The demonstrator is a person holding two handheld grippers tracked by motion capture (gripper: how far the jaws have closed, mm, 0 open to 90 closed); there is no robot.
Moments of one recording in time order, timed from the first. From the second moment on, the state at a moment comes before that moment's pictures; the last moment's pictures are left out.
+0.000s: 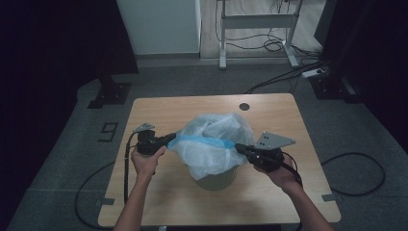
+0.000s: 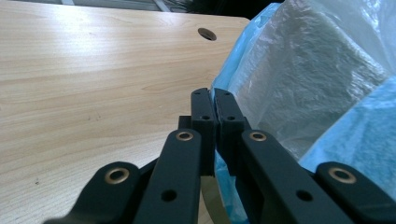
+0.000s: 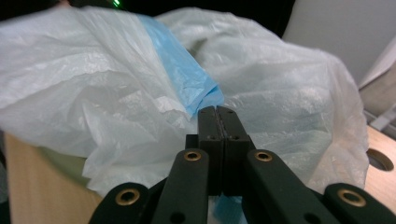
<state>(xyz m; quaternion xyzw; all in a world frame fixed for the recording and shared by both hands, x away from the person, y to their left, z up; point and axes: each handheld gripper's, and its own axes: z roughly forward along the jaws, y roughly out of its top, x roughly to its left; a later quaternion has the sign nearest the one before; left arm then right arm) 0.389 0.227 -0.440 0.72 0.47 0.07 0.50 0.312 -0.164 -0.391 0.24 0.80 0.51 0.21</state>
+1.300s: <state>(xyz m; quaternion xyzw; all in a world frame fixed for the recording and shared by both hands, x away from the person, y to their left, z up) 0.372 0.221 -0.451 0.75 0.45 0.06 0.48 0.246 -0.154 -0.497 0.21 0.80 0.55 0.14</state>
